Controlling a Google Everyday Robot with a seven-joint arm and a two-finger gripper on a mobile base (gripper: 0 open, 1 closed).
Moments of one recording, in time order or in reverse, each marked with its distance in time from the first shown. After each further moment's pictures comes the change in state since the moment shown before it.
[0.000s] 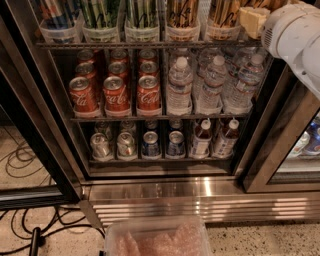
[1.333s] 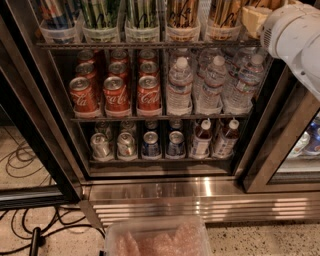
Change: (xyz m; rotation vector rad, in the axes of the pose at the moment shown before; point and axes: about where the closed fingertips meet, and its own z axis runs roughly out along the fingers) arm 0.000 0.000 0.000 0.000 0.000 0.000
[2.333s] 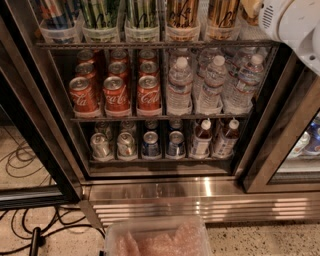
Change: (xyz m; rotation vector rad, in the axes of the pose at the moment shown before) arm -0.056 0.025 -0.021 -0.078 -0.063 0.050
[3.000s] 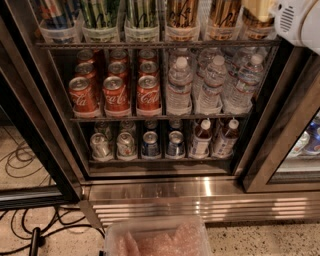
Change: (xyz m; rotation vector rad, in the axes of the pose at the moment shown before) arm -0.014 0.009 -0.044 -0.028 0.025 -0.046
